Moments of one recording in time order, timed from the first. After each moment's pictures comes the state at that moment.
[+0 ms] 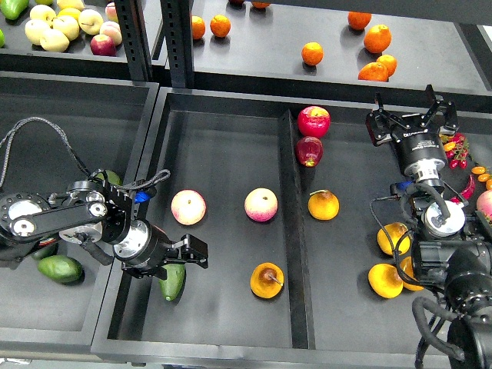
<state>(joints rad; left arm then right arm) -0.89 0.34 -0.10 -1.09 0.75 -0.49 0.49 0.67 0.01 1.71 0.44 -0.10 0.58 -0.08</state>
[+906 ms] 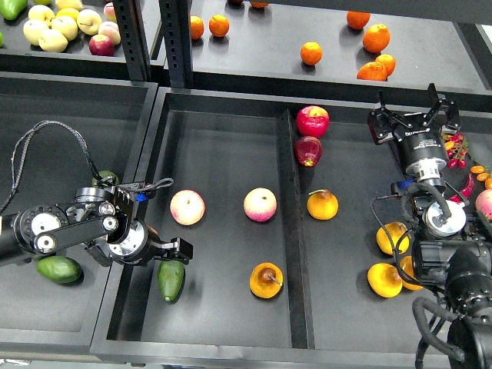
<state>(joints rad) -0.86 0.26 -0.11 -0.93 0.98 -0.49 0.49 0.67 0.02 1.71 0.46 -0.10 0.58 -0.08</state>
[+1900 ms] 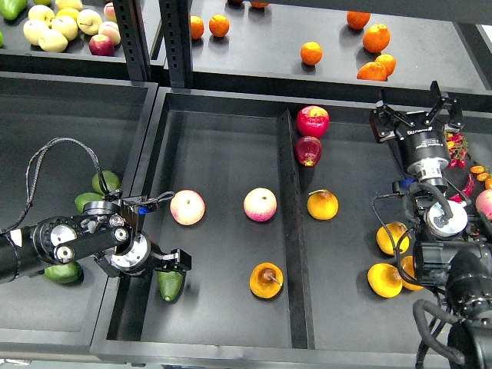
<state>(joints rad) -0.83 0.18 -0.09 -0.79 0.98 -0.49 0.49 0.65 0.02 1.72 0.49 -0.09 0.58 -0.08</state>
